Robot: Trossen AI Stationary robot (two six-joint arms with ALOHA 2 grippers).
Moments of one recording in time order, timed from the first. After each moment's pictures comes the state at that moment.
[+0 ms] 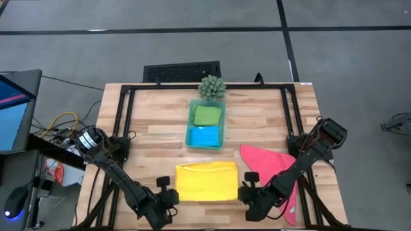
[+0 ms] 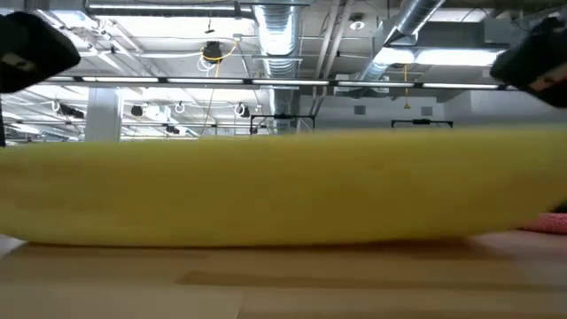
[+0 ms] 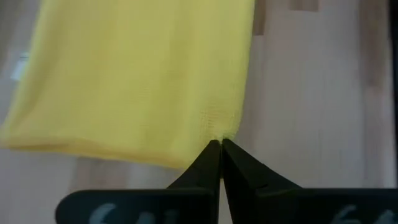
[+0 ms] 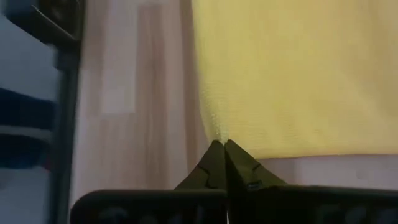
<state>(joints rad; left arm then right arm) -0.84 1.84 1.17 -0.58 -0.48 -0.90 0.81 1.76 1.05 -0.40 0.34 0.76</state>
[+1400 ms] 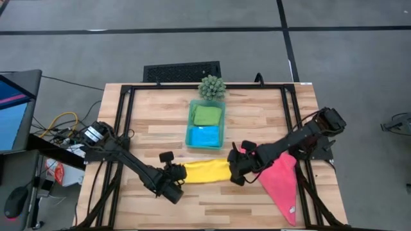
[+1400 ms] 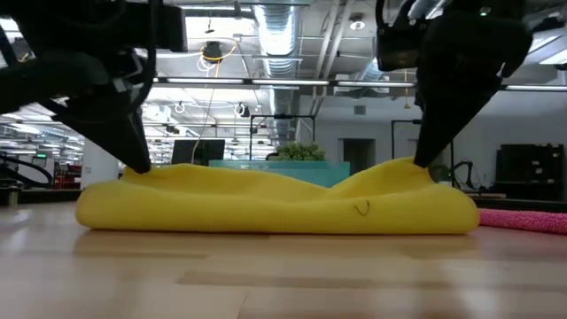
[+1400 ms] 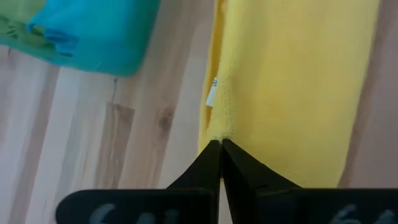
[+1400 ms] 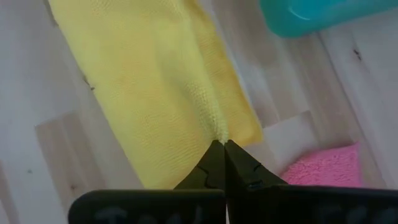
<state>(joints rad) -0.60 1.83 1.17 -0.86 -0.59 -0.78 0.42 1.66 1.05 -0.67 0.26 0.70</state>
